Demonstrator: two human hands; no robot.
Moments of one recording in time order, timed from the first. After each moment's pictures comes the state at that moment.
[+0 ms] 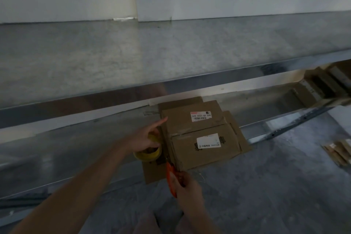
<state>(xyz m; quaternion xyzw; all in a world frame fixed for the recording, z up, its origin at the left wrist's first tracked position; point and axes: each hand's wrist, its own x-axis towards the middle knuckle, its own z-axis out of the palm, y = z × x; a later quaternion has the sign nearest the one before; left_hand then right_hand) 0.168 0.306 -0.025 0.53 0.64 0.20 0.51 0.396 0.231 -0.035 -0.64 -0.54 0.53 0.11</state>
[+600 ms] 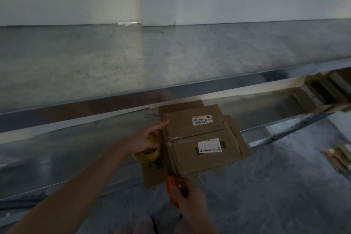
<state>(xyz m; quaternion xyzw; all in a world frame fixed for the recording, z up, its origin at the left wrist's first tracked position) 0.160 0.311 -0.029 0.55 0.64 0.19 0.50 0.409 0.229 -0.036 -0.64 -0.59 0.49 0.07</state>
